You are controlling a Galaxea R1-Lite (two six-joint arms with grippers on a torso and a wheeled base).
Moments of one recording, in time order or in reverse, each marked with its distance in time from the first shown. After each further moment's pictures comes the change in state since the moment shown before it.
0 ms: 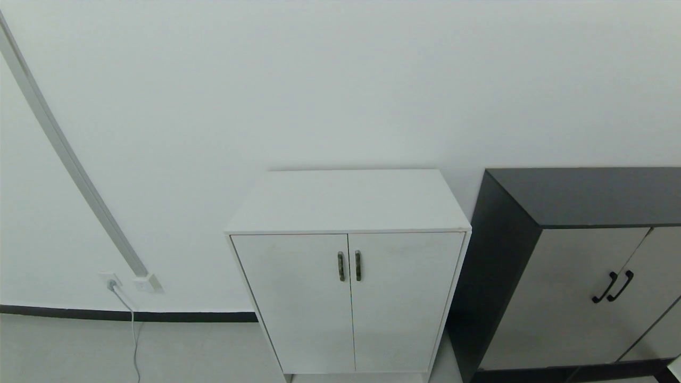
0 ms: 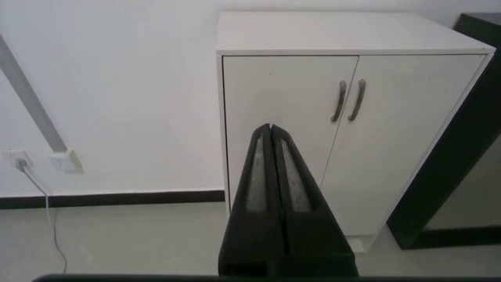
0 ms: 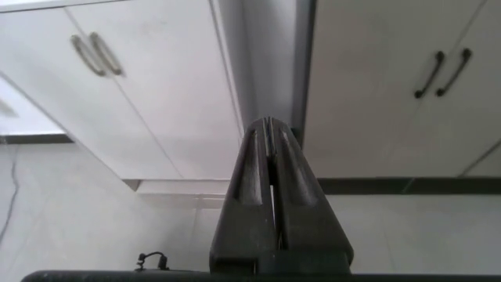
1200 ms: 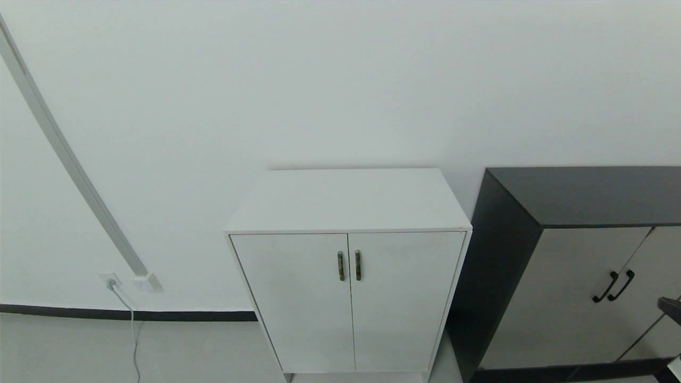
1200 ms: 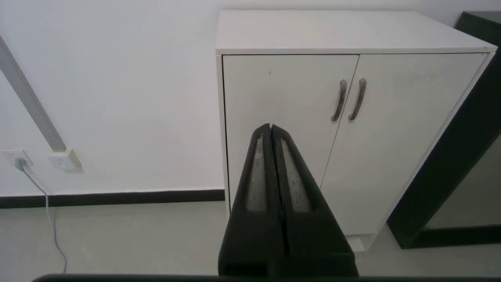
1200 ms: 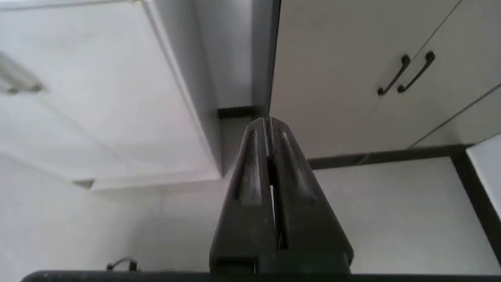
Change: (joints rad) left arm 0.000 0.000 0.000 0.000 0.000 0.000; right arm -0.006 0.615 -0.227 -0.304 -0.153 -0.012
